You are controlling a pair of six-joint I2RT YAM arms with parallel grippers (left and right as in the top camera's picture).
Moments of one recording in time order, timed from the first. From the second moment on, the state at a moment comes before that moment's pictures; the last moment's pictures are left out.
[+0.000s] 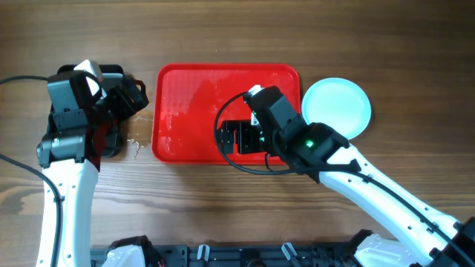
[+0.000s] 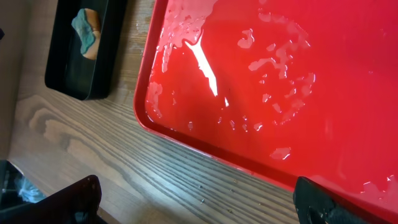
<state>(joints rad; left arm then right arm) 0.16 1.21 1.01 -0.60 0.20 -0.42 0.73 1.41 1.10 -0.57 -0.17 0.65</state>
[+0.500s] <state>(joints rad) 0.16 1.21 1.01 -0.60 0.20 -0.42 0.73 1.41 1.10 -0.72 -0.12 0.56</state>
